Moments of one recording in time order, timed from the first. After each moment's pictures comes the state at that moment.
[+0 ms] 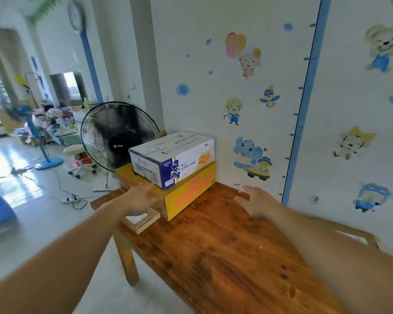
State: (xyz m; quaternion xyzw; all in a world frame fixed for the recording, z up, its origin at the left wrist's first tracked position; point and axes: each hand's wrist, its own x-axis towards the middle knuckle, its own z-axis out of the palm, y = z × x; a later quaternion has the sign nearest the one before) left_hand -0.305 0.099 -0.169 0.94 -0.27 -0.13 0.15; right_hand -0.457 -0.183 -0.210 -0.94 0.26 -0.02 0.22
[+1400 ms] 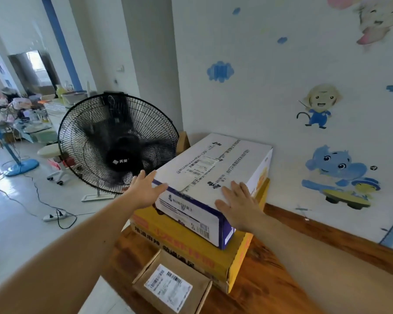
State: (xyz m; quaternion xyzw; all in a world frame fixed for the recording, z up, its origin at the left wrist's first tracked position) left_hand 0.158 0.083 -0.205 0.94 -0.25 -0.13 0.19; right_hand -0.031 -0.115 -0.244 -0.96 0.22 0.02 0.18
